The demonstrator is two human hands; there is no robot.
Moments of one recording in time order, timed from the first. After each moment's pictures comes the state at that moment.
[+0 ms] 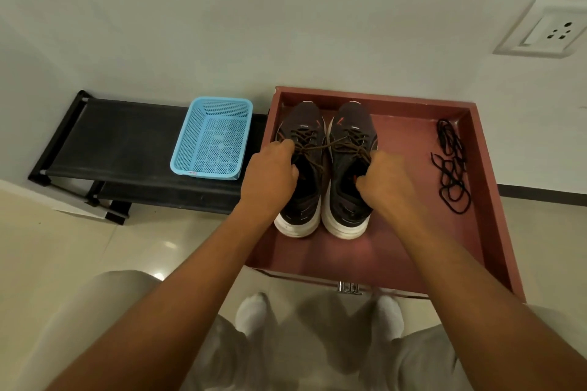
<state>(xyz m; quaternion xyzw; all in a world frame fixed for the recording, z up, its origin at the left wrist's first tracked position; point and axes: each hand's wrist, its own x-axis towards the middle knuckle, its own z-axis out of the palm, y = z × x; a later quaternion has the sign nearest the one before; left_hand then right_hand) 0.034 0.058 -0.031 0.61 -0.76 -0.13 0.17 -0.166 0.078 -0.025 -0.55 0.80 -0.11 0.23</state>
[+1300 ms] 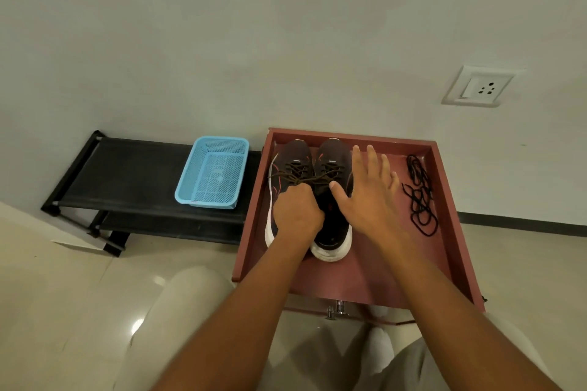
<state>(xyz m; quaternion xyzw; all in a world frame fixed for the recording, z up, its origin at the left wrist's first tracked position) -0.036 0.094 0.004 0.69 -0.69 -0.19 0.08 -0.178 0.099 -0.007 -0.63 0.76 -0.15 0.10</state>
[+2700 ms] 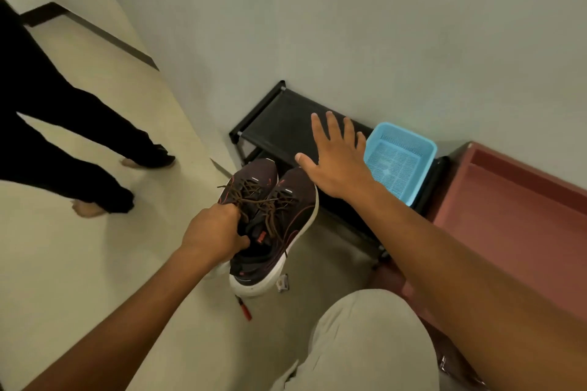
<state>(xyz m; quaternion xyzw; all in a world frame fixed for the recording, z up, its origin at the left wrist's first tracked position) 0.391 0.212 0.009 0.83 -0.53 -0.16 -0.08 0.215 0.034 0.020 -0.87 0.47 -0.06 0.14</state>
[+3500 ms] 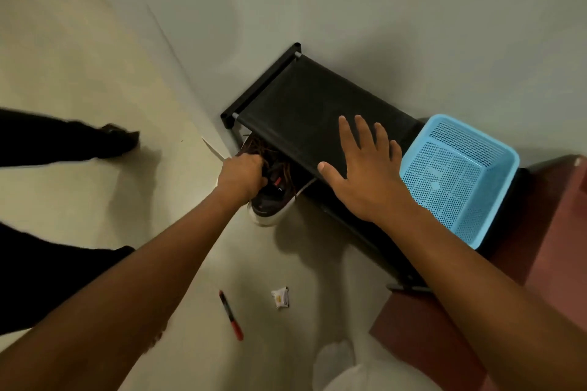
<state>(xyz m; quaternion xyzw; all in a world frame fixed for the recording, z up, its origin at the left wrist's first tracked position) 0.475 0.029 -0.162 0.82 -0.55 -0.14 -0.09 0.238 -0.030 -0.080 -0.86 0.48 -0.01 0.17</state>
